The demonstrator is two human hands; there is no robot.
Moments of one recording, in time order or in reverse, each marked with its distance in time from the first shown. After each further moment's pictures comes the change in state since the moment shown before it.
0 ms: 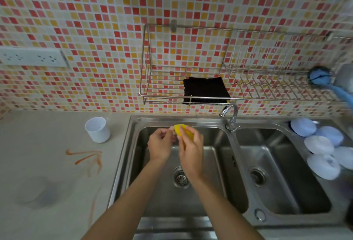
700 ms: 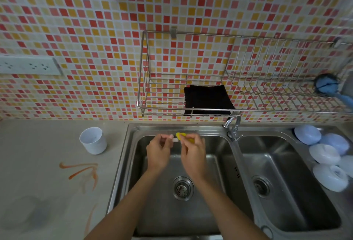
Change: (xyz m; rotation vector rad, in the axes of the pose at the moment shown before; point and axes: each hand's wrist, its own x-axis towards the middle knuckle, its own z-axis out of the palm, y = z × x) left_hand 0.036 -0.010 0.001 0.161 -0.064 0.185; right_hand 0.036 0.025 0.017 -0.121 -0.101 0.082
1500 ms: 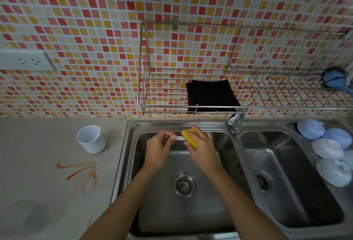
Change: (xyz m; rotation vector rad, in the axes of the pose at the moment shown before) left_hand 0.021 -0.017 -0.011 0.090 -0.154 0.208; right_hand 0.019 0.025 -0.009 -0.109 -0.213 -0.061
